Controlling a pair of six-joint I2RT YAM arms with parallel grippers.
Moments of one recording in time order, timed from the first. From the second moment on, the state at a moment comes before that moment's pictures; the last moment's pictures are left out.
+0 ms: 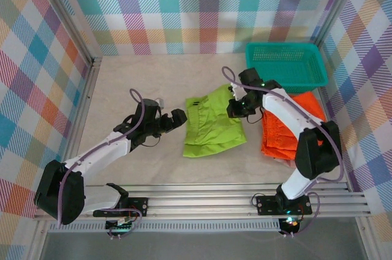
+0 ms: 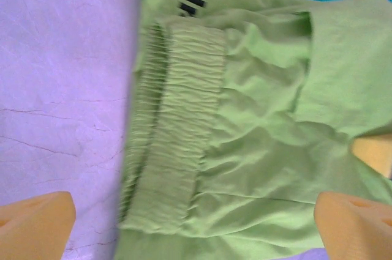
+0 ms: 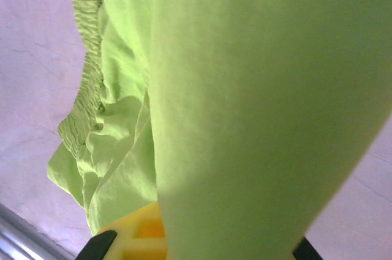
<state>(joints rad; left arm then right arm) -0.48 1.24 0.73 -0.20 0.22 -0.87 0.39 1.62 1.34 -0.93 -0.29 0.14</state>
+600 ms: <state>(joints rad) -0.48 1.28 0.73 -0.18 0.24 -0.89 0.37 1.60 1.63 -1.37 0.12 -0.01</state>
